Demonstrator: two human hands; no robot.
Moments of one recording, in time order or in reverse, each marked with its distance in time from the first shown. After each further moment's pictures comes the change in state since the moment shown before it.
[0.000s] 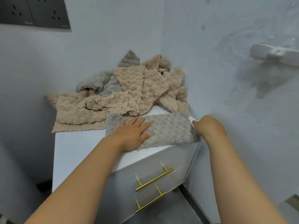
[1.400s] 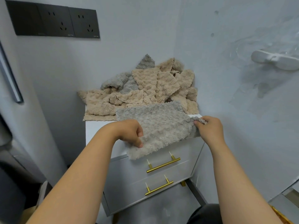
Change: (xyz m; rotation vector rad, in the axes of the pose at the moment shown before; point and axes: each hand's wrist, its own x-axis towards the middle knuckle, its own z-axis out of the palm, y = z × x) left_hand -0.088 0.006 -0.045 -0.407 -0.183 -0.171; right_hand -0.054 0.011 0.006 0.613 0.124 -0.337
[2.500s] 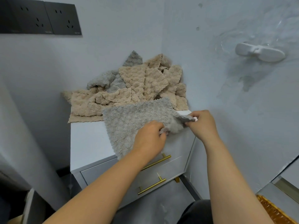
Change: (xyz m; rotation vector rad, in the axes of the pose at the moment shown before) left_hand 0.029 0.073 0.083 -0.046 0.702 0.238; right_hand 0.000 -0.001 -0.014 -0.151 -0.033 -0.022
